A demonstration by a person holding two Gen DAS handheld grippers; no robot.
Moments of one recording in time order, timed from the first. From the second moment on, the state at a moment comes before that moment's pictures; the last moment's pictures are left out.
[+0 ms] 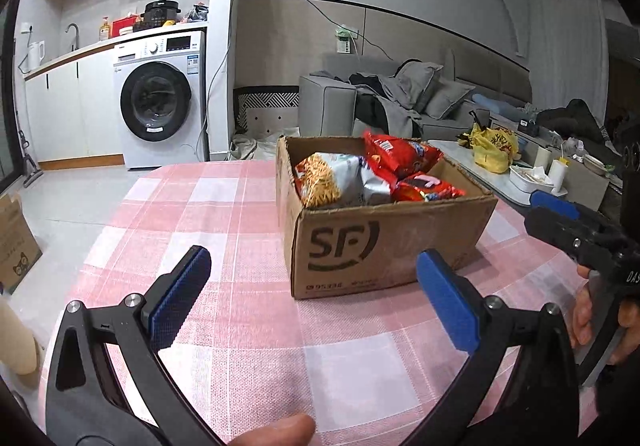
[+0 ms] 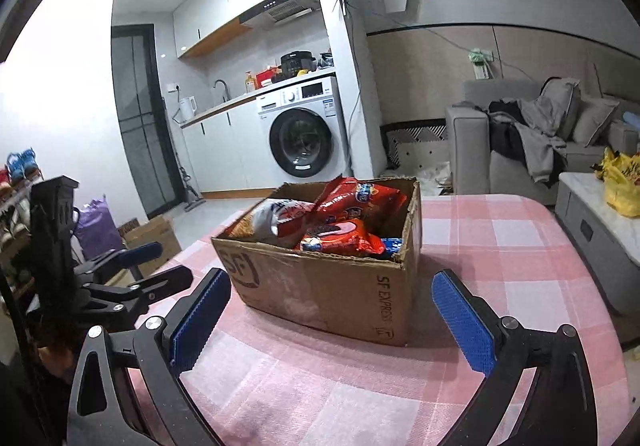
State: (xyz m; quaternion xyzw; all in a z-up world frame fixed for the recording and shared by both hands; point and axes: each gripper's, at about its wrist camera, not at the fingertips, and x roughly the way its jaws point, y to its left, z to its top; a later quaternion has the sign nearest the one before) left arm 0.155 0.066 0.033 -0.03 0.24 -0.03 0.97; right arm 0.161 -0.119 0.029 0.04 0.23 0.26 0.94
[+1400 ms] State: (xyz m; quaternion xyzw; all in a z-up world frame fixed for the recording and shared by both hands) left arm 0.159 0.062 0.021 -0.03 0.21 -0.01 0.98; right arm 0.156 -0.120 0.013 0.03 0.20 0.24 0.95
